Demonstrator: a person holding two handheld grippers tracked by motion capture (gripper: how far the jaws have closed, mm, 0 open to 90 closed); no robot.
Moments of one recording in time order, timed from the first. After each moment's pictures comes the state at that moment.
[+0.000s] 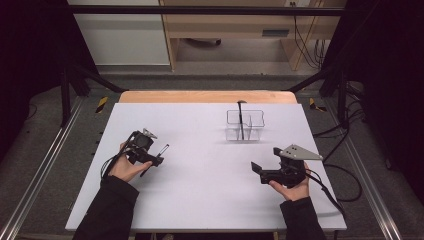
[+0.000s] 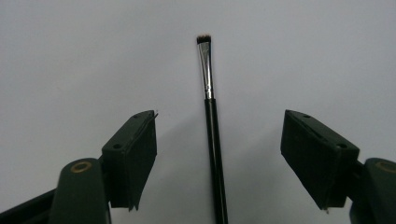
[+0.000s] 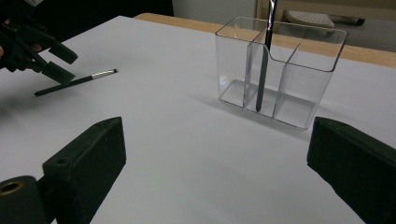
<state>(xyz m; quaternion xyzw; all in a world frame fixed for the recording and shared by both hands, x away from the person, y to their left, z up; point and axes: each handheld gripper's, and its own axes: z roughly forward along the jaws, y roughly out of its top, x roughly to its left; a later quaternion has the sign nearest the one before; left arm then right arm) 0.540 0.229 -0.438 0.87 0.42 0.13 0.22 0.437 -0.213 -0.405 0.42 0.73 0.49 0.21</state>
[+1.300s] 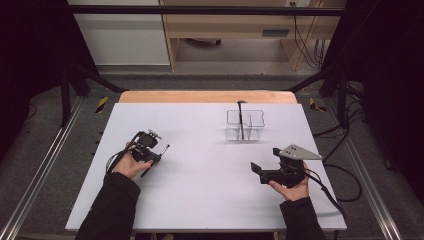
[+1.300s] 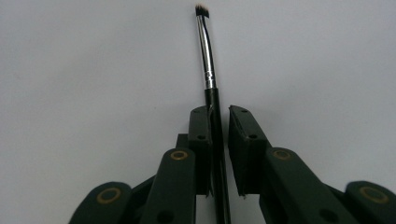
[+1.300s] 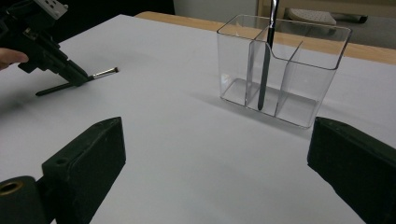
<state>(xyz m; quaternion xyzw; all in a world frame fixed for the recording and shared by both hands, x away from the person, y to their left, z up) 0.552 0.221 -0.449 0.88 0.43 0.09 0.18 0.438 -0.212 -0.406 0.42 0.73 0.49 0.21</state>
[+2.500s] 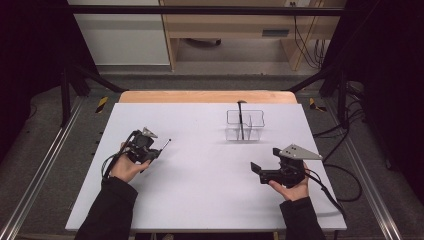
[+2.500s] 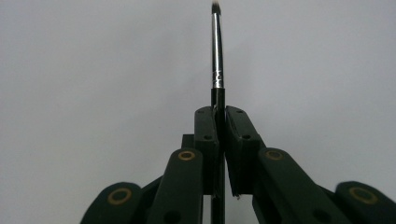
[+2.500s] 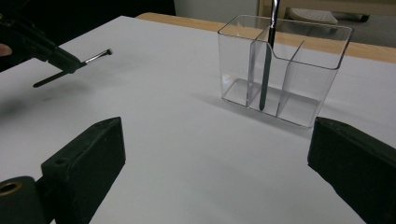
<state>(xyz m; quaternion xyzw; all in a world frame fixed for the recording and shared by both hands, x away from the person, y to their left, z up) 0.529 0.227 -0.427 0.86 0.41 0.15 0.26 0.438 -0.212 -0.406 0.42 0.73 0.49 0.21</state>
